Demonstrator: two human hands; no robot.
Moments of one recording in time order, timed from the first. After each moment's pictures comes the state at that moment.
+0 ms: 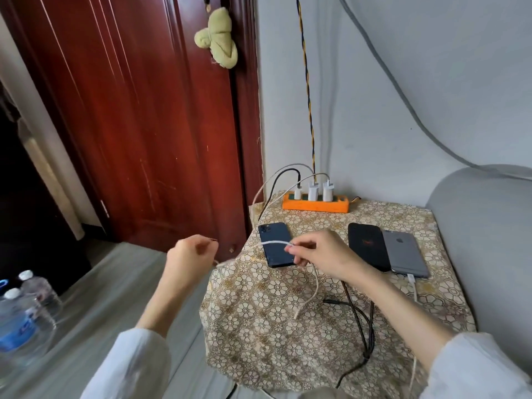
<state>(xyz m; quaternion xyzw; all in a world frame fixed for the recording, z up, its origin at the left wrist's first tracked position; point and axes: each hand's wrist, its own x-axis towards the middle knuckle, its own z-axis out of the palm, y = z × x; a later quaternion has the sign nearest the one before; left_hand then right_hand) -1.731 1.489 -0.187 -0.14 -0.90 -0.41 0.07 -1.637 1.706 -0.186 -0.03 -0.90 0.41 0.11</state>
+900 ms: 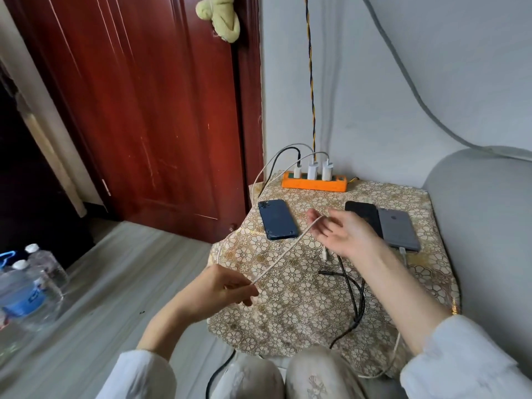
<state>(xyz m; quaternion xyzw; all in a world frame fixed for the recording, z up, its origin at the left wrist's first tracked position) -1.667 1.470 -0.227 -0.40 -0.82 -0.38 -0.18 -1.619 1.713 -0.189 -0.25 -0.26 0.92 0.13</state>
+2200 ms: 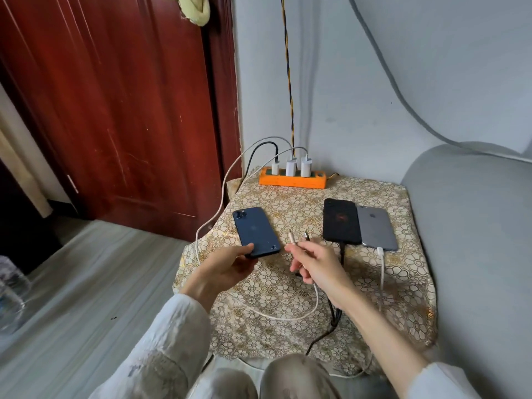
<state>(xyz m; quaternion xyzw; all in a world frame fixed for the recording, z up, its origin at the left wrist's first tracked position) -1.717 1.579 -0.259 0.07 -0.56 -0.73 -0.40 -1.596 1.720 -0.255 -0.17 -0.75 0.63 0.11</state>
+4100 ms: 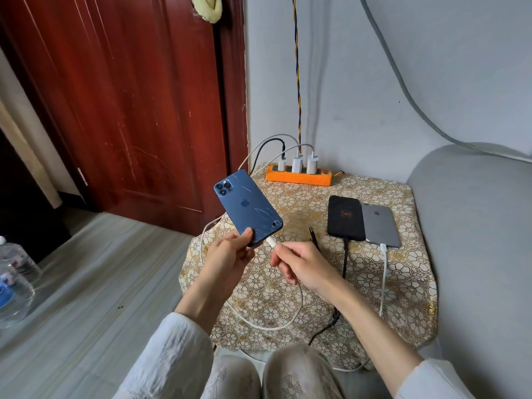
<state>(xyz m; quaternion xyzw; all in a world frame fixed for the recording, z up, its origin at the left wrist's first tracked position) -1.683 1.561 -0.246 -0.05 -0.50 -0.82 -0.27 -1.591 1.687 -0.235 -0.05 -0.79 0.61 0.04</state>
